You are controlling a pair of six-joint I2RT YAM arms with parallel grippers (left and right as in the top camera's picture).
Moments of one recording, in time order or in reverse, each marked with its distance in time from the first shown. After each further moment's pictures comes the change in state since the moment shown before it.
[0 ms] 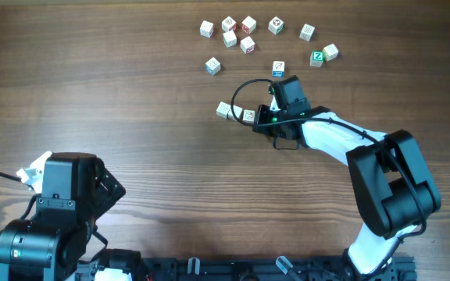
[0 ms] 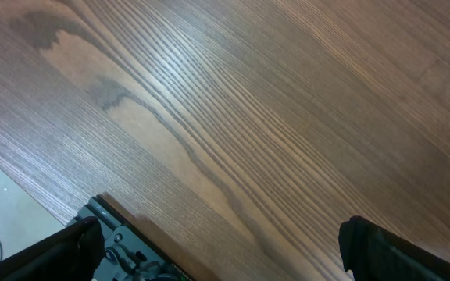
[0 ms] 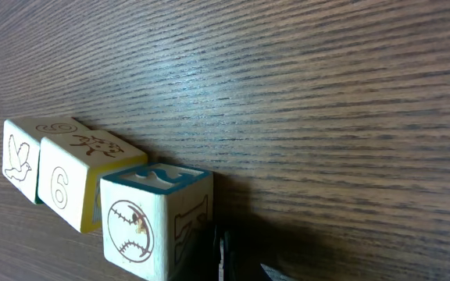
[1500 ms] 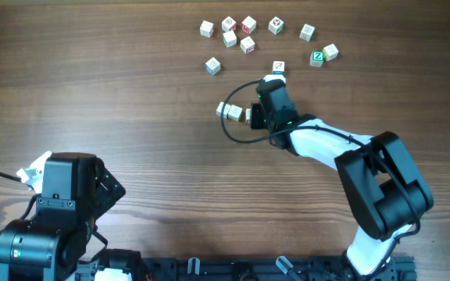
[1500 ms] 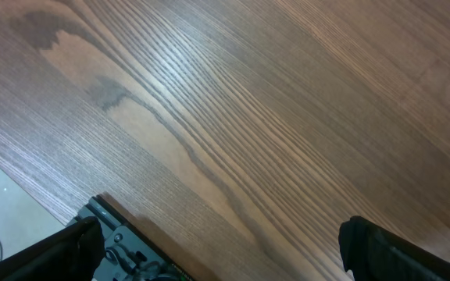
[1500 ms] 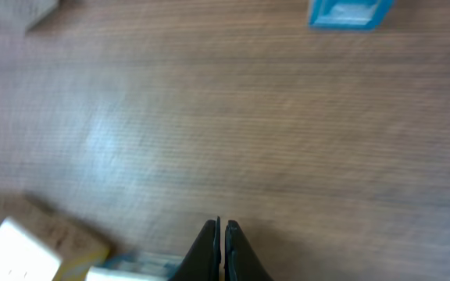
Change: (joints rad) left arm 0.000 0.000 0.000 0.000 0.000 0.000; right arm 0.069 0.007 -0.026 0.213 0.386 -0.218
